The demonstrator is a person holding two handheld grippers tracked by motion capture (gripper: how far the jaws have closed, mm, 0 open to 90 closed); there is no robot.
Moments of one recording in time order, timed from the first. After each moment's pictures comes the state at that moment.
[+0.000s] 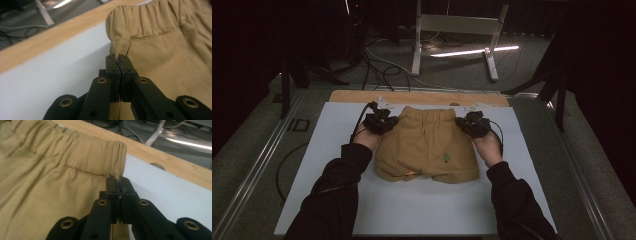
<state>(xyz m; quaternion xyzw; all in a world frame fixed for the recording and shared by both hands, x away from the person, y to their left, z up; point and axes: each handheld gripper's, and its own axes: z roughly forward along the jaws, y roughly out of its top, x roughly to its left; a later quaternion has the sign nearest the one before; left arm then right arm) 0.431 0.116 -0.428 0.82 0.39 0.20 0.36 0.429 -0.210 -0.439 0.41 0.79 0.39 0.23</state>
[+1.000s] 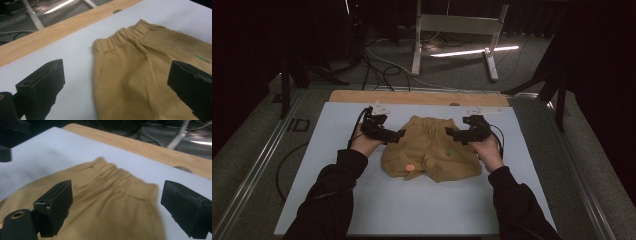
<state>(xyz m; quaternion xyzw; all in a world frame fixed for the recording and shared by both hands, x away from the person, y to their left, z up) 0.407 0.128 -0.436 0.81 0.37 0.17 0.41 0.416 -0.214 -0.445 0.40 0.78 0.46 0.16</state>
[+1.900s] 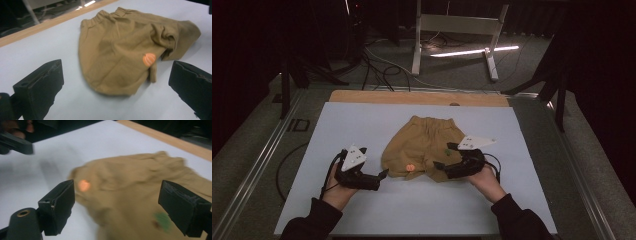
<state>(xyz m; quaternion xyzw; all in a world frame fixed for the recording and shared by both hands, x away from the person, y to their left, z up) 0.270 0.172 -0.453 0.80 0.35 0.22 0.44 0.322 -0.181 -0.446 0.27 0.82 0.50 0.11</state>
